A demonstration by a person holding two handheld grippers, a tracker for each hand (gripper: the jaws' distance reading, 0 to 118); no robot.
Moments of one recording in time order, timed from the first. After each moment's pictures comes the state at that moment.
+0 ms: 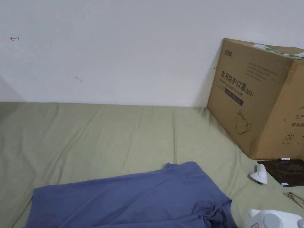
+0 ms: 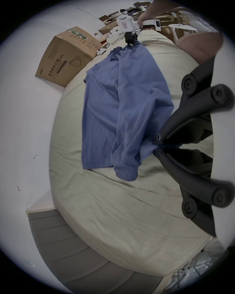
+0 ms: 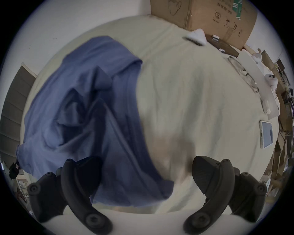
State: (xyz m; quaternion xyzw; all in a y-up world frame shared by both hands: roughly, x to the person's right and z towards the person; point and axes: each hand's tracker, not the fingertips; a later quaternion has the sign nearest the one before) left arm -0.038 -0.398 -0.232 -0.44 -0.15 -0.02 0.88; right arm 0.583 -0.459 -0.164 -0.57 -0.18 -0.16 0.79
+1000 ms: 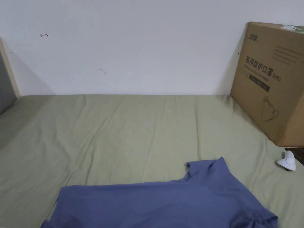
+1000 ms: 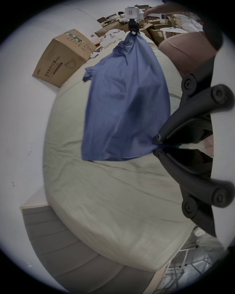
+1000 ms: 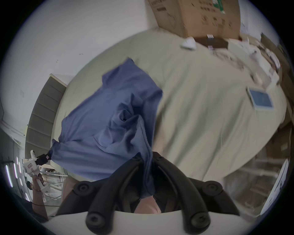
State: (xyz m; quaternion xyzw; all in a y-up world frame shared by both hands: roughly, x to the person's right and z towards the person) left arm -0.106 -0.381 -0.180 -0.49 -0.16 -0.01 0.86; right arm 0.545 -0.380 0.002 -0.50 -0.09 -0.27 0.81
